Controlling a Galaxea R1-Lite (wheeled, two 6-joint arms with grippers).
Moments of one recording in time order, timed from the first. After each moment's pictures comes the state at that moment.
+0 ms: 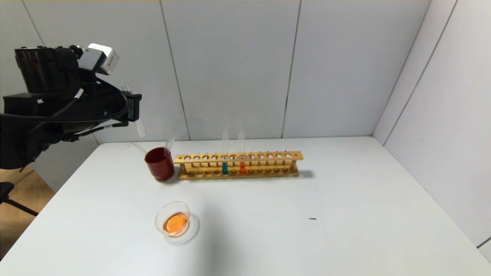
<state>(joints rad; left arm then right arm) -0.12 1.67 -1.06 -0.49 0.03 0.18 0.00 0.00 0.00 0.00 0.00 0.00</state>
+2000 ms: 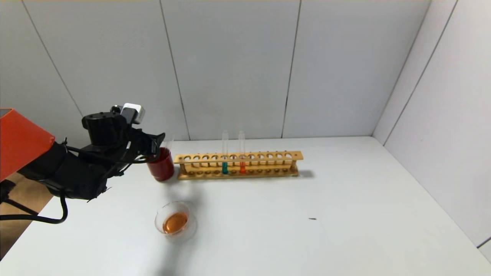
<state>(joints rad) -0.08 2.03 -0.90 -0.98 0.03 0.13 0.00 0.00 0.00 0.00 0.00 0.00</state>
